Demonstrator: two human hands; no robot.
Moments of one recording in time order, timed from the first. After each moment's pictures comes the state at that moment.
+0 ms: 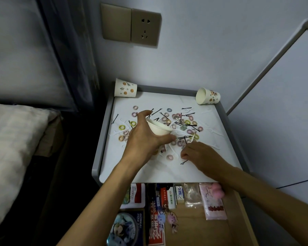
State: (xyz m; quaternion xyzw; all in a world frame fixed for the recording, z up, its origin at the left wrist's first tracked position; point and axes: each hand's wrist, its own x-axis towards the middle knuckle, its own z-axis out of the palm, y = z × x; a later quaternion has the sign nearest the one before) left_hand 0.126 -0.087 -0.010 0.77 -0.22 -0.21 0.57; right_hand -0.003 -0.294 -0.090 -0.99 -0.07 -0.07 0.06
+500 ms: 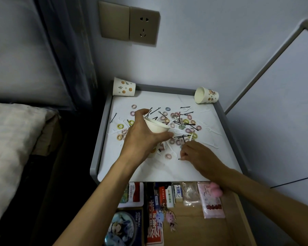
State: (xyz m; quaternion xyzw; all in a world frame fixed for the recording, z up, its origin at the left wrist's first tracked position) left_hand 0.128 -0.087 -0.011 0.77 -0.21 -0.21 0.57; right_hand -0.007 -0.288 -0.098 -0.99 -0.02 -0.08 0.10
